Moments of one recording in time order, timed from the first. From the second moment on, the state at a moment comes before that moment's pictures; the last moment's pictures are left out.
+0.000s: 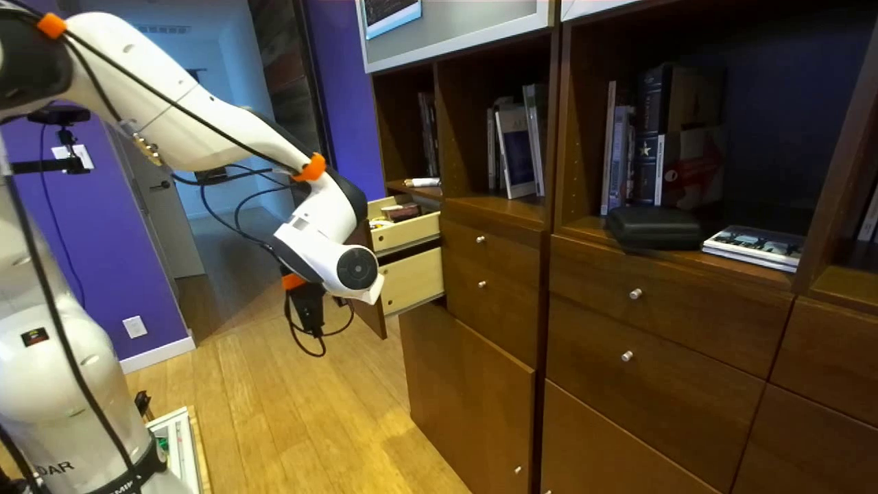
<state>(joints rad) 0.29 -0.05 -0.28 -2.60 1.43 2.03 -1.02</state>
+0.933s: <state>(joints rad) 0.03 0.41 -0.09 -2.29 1.59 1.83 -1.13</state>
